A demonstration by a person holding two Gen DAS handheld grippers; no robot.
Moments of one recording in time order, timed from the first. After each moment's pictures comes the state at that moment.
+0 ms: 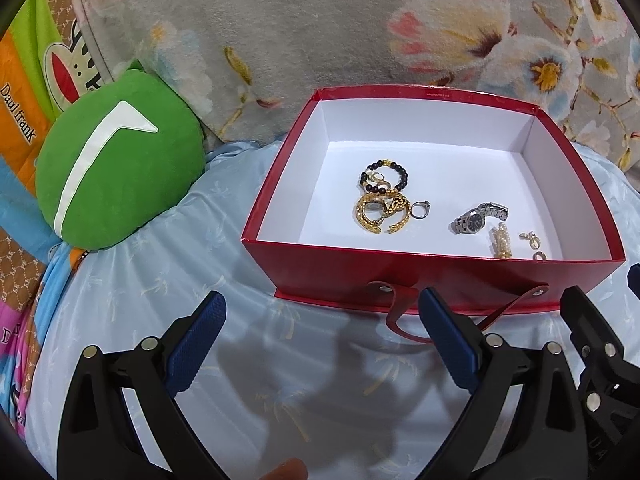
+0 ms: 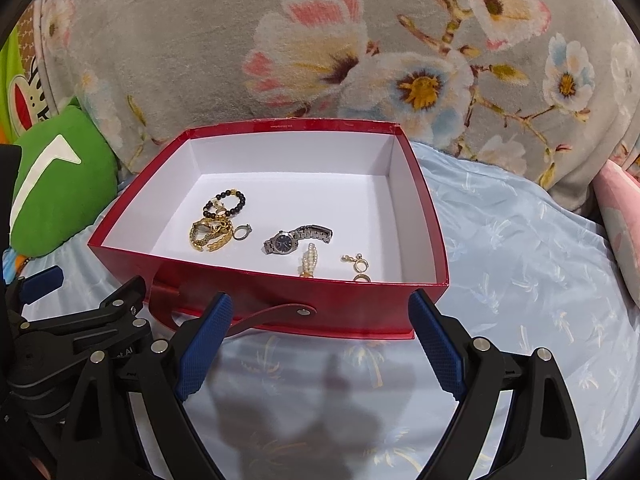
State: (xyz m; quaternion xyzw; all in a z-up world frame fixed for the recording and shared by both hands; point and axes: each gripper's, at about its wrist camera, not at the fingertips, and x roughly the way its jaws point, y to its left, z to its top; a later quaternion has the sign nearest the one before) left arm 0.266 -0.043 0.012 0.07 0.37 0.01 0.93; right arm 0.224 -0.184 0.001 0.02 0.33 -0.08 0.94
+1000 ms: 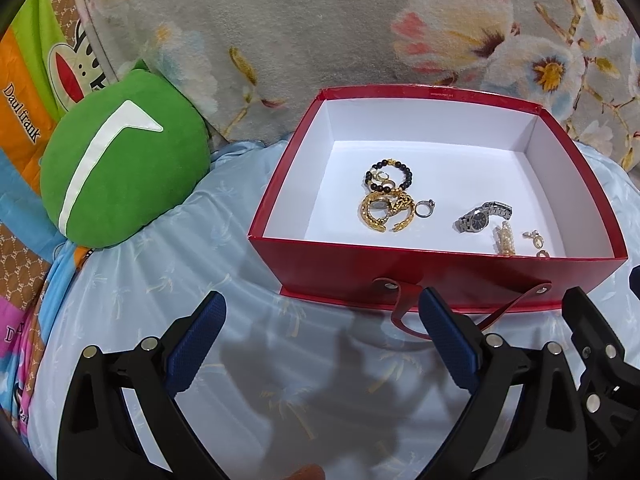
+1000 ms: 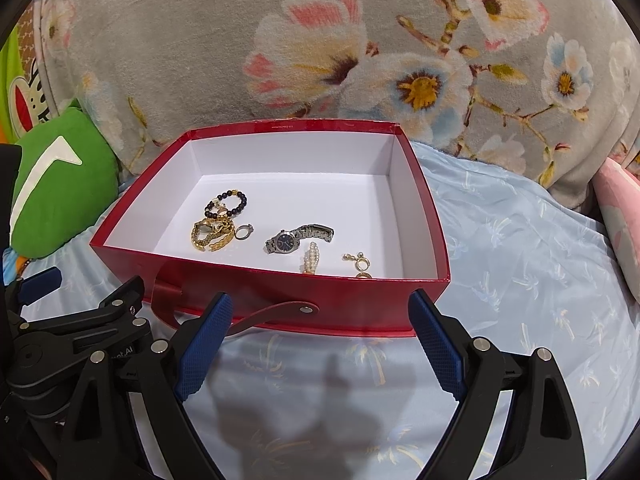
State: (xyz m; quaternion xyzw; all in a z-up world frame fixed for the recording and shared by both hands) left arm 0.263 -0.040 0.012 0.07 0.37 0.02 0.93; right arm 0.222 -0.183 0.001 0.02 0.33 -0.08 0.94
